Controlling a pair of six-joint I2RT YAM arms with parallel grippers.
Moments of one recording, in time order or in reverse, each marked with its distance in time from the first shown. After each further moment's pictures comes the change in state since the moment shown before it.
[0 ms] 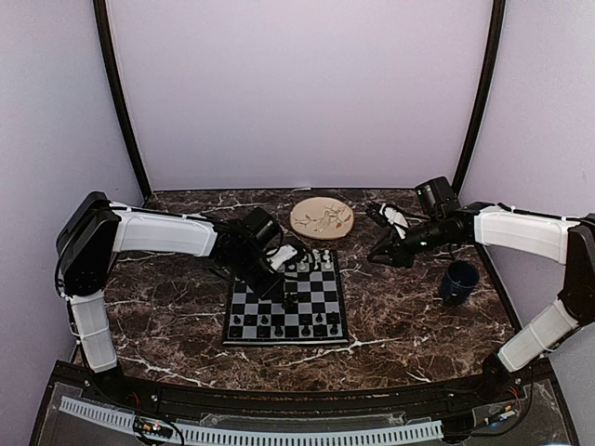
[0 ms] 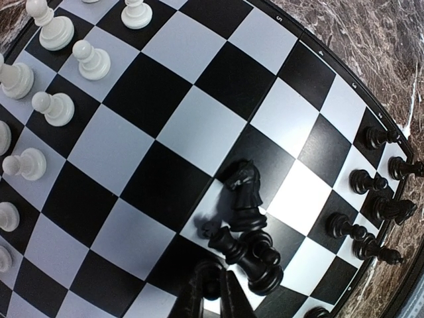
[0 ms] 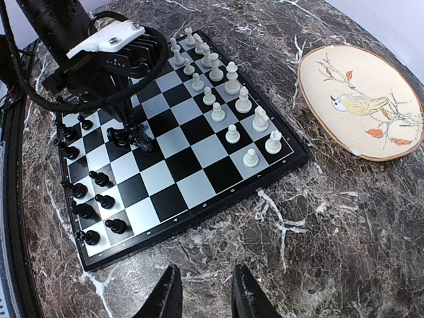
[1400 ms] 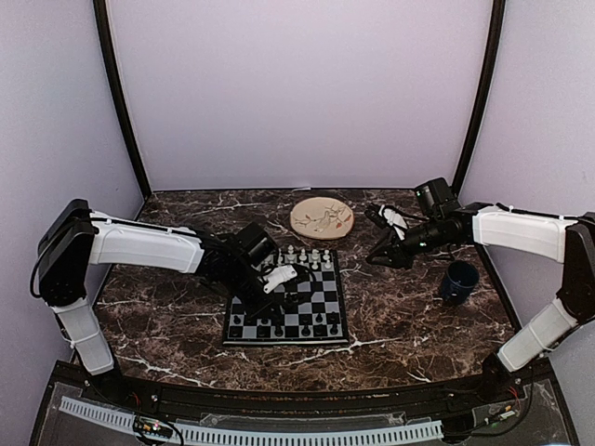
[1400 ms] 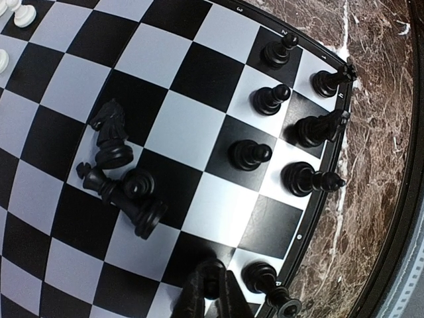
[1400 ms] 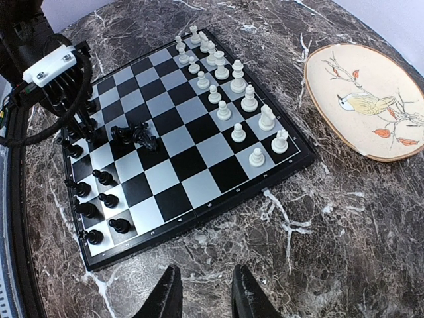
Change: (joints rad) left arm -0.081 -0.132 -0.157 0.021 0.056 0.106; right arm 0.000 0.013 0.000 -0.001 -0.018 -0.003
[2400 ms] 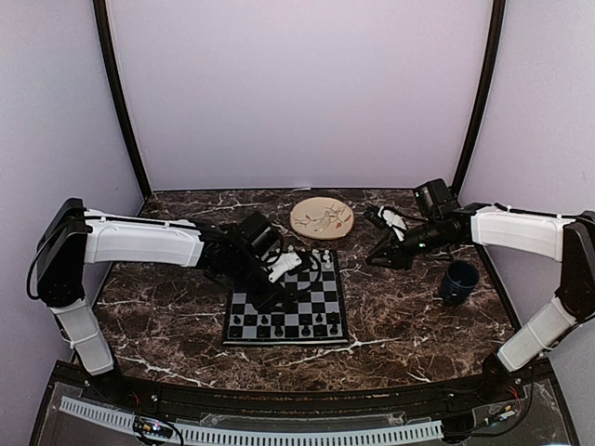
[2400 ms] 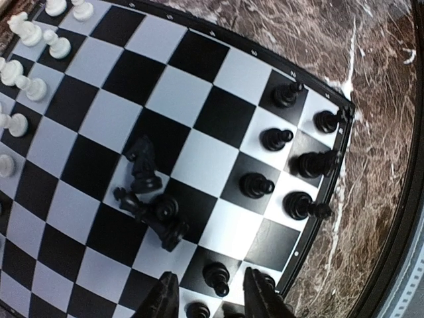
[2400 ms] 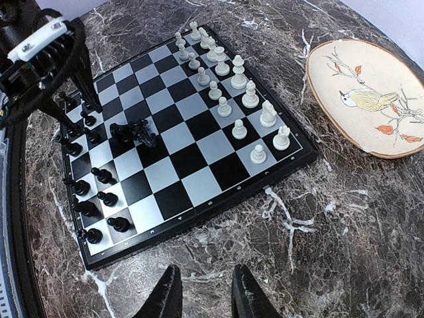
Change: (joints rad) left arm -0.014 -0.009 0.056 -0.023 -0.059 -0.037; right arm 0.000 0.012 0.000 -0.001 0.000 -0.001
